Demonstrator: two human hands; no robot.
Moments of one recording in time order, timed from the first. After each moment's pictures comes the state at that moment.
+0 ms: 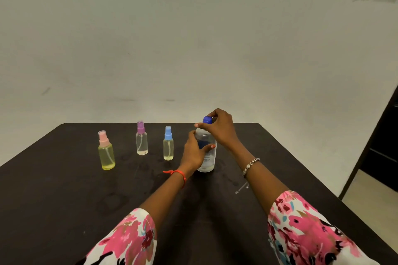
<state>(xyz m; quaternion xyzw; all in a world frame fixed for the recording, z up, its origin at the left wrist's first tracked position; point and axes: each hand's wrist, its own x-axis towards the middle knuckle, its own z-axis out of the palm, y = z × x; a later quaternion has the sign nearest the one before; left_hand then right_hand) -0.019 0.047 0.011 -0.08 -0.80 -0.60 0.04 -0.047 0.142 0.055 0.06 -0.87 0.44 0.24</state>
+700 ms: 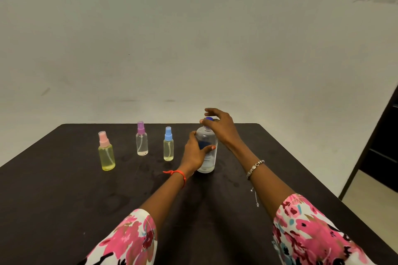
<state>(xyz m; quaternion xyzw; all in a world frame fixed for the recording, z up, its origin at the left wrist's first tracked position) -0.017 0.045 0.013 -0.08 -0.80 -0.60 0.03 -0.042 0.144 0.061 0.08 -0.83 0.52 0.19</state>
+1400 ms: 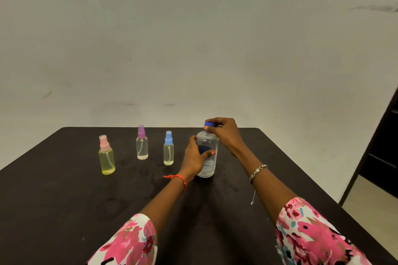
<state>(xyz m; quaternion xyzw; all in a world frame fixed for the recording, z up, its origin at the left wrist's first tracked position) -0.015 0.045 0.015 -0.08 -0.79 -0.60 0.02 -0.041 0.156 0.061 0.08 -0.80 0.56 0.18</state>
